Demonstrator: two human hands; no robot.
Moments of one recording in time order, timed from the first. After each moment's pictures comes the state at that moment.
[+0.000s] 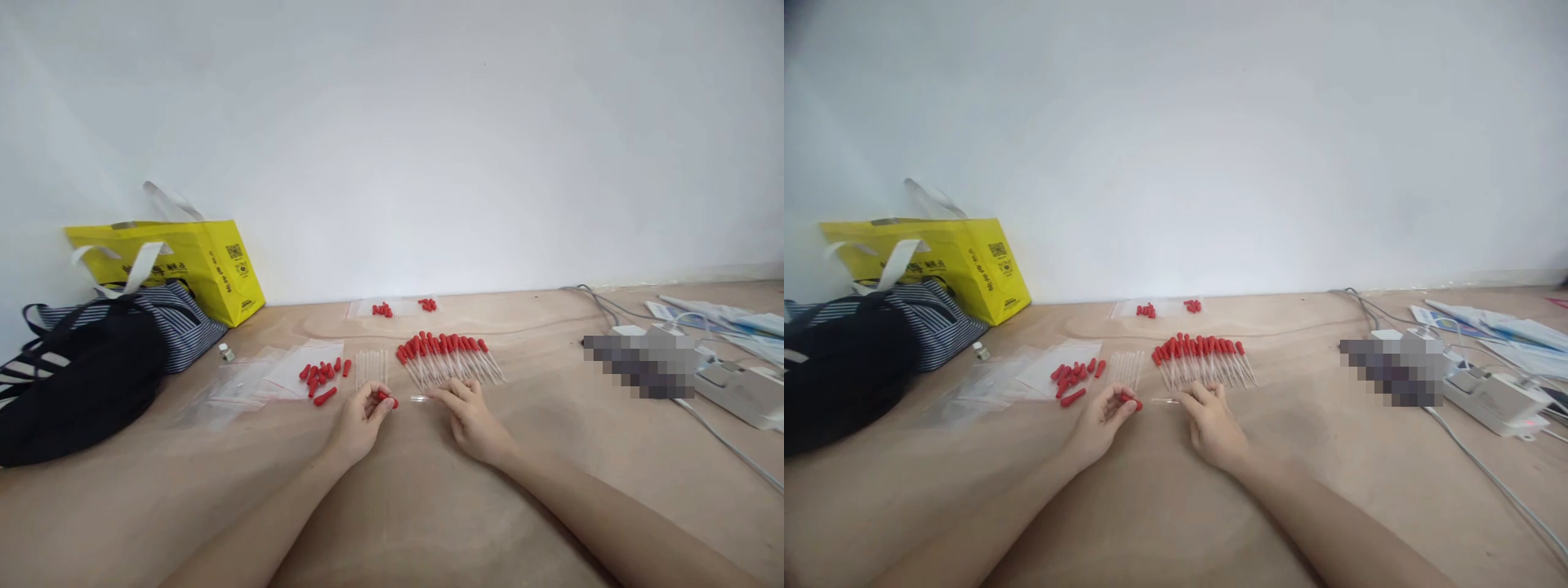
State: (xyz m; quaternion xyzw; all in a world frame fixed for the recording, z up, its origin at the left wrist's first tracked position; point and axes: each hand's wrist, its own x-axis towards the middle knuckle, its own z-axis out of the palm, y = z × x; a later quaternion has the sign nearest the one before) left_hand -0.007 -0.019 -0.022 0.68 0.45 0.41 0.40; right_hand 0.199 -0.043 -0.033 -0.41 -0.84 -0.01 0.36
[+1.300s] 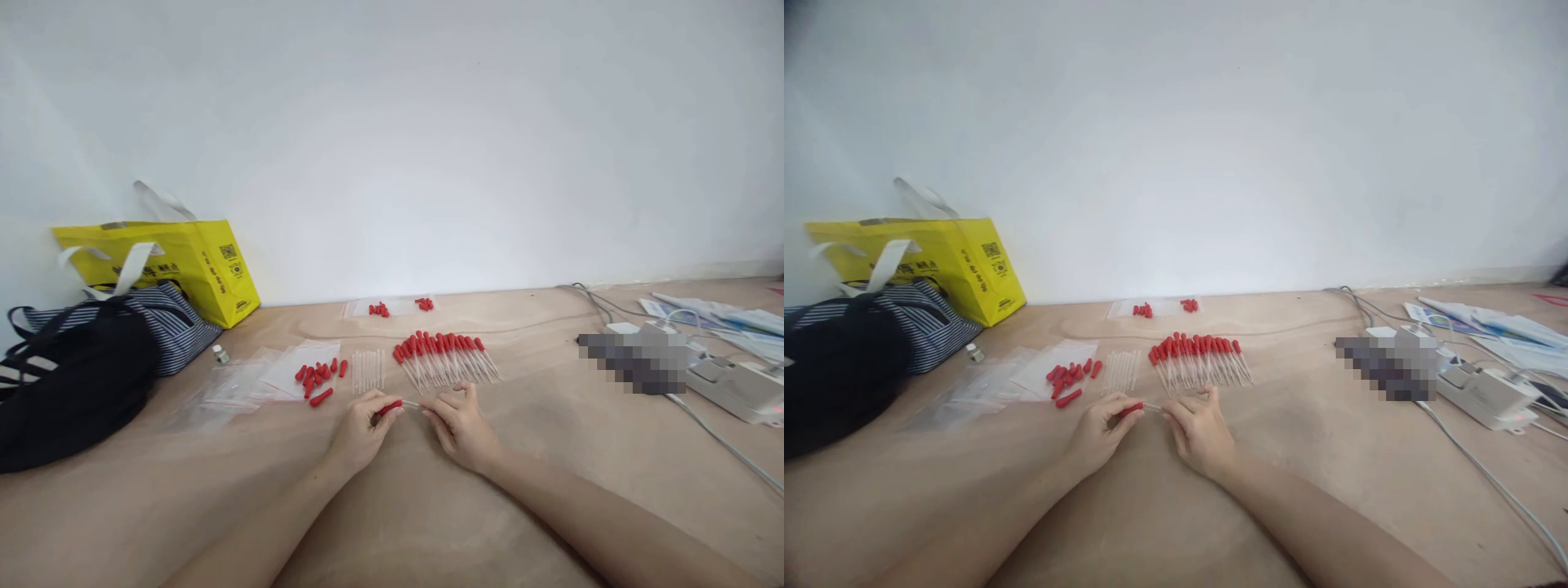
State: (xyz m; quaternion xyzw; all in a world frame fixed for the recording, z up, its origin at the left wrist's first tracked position) left_hand -0.002 -0.027 -0.014 0.81 0.42 0.36 0.21; right_hand 0.184 -0.051 -0.032 -0.42 -0.82 -0.02 0.38
